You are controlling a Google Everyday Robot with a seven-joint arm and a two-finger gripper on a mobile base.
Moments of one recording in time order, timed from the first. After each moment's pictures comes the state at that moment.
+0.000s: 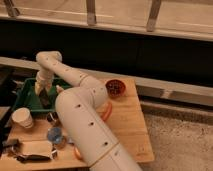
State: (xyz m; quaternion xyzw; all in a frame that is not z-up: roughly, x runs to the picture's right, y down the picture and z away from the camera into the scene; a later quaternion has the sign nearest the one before) arm -0.396 0.005 0.915 -0.44 -0.03 0.46 0.77
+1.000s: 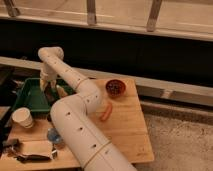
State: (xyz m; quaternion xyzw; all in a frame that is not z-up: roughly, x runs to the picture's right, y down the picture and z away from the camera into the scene) arm -0.371 -0.021 0.935 -0.43 0.01 0.48 0.77
